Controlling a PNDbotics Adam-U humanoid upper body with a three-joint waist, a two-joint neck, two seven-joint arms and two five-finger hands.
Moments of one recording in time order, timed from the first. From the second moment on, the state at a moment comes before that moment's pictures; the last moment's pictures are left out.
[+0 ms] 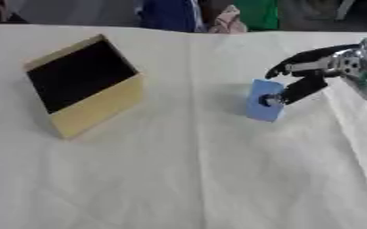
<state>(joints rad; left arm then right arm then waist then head) -0.22 0.71 0.15 -1.98 0.06 -0.17 0.38 -0.85 -0.88 0.43 -1.40 0.59 0.08 0.89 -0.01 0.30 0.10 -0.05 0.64</state>
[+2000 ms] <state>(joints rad) -0.22 0.71 0.15 -1.98 0.05 -0.17 0.37 -0.85 -0.84 0.44 -1.33 0.56 0.09 0.80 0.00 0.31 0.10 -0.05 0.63</state>
